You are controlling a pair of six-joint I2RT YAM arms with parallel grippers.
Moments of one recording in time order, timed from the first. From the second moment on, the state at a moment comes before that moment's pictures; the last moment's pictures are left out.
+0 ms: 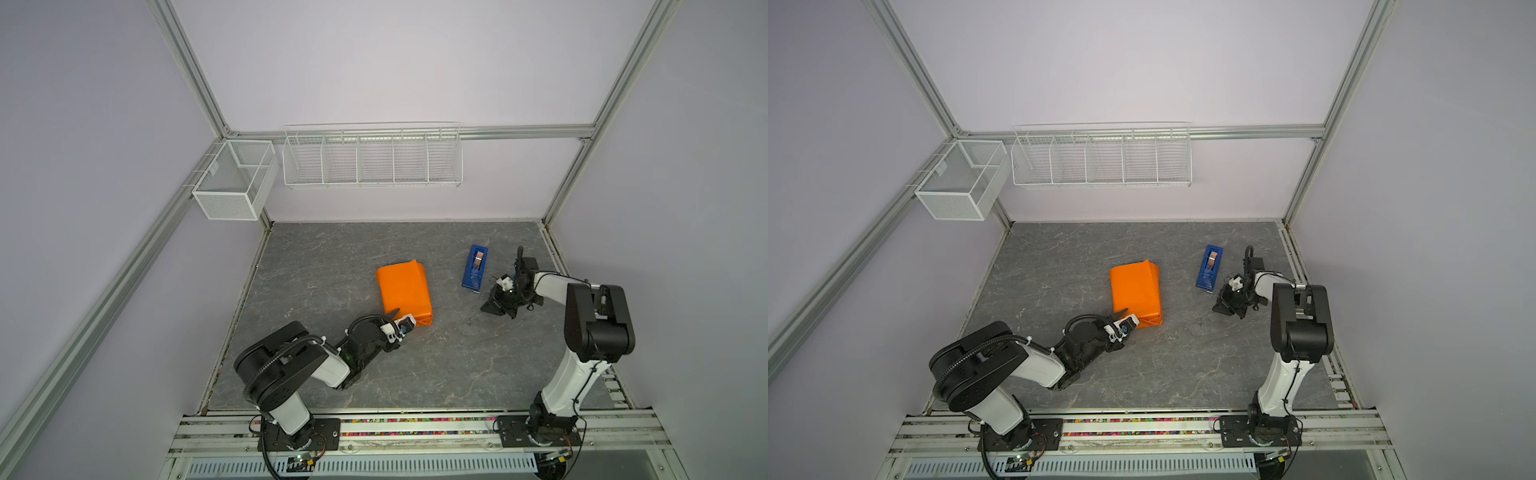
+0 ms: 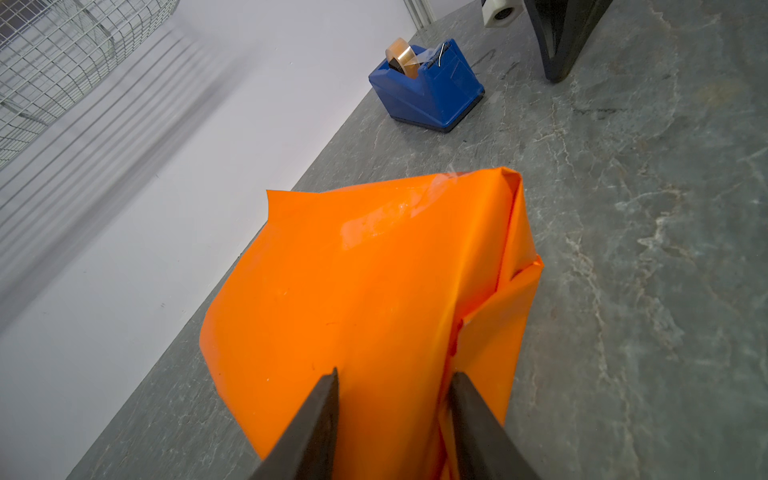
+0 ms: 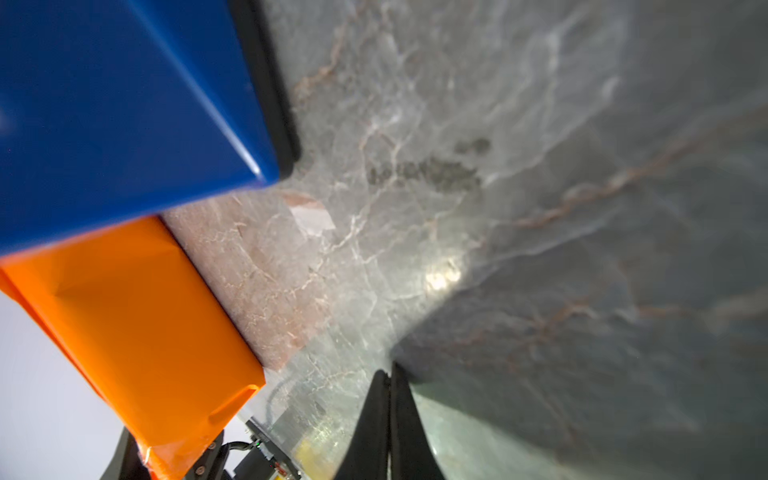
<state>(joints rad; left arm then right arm) -0.86 1.65 0.30 1.10 -0.11 0.60 -0.04 1.84 1.06 -0.63 -0.60 0.44</state>
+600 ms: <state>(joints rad) -0.86 1.65 0.30 1.09 -0.11 0.60 0.00 1.75 1.08 -0.38 -0.62 0.30</state>
